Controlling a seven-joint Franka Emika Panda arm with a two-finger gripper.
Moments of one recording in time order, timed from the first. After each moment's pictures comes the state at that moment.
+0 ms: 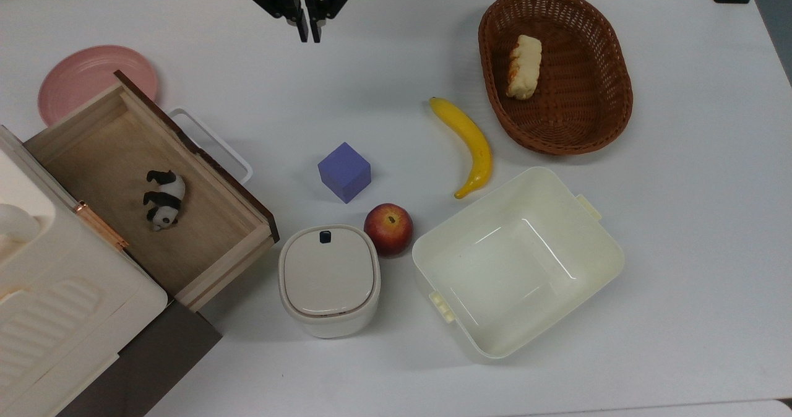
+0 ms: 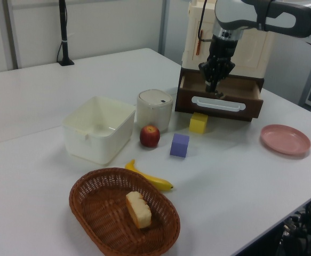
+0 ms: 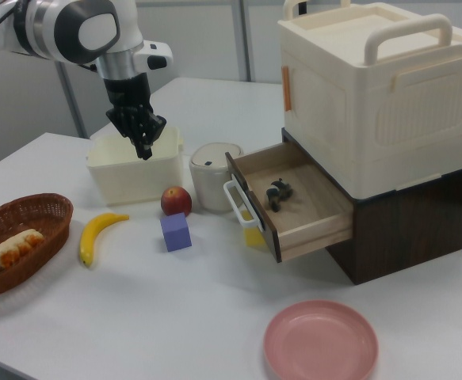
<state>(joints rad) -0.01 0.03 -0.03 -1.64 0.04 1.73 0.00</state>
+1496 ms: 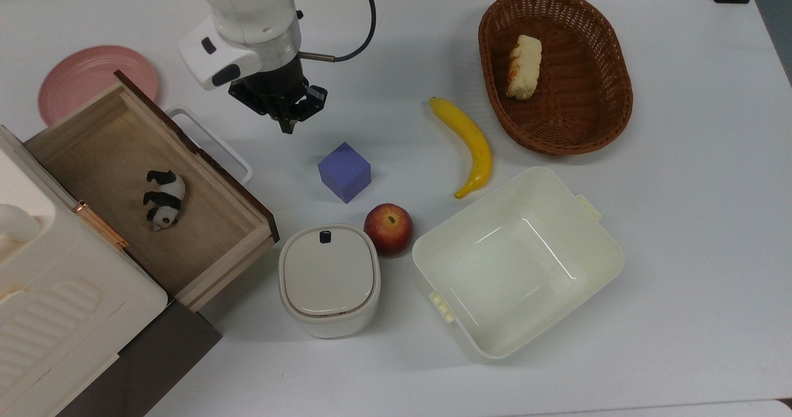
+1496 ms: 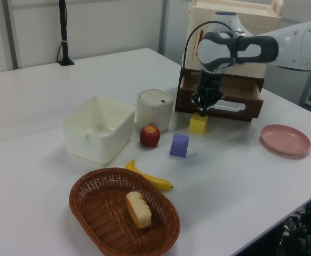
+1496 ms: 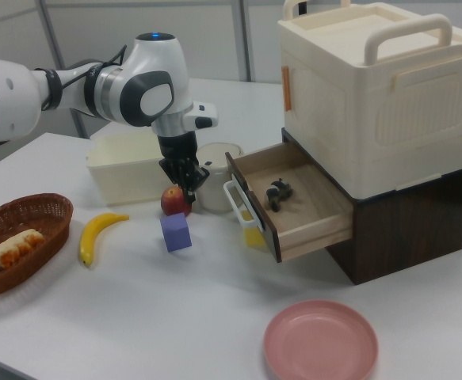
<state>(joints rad) -0.04 0.25 -0.06 -1.68 0.01 1.96 0.08</state>
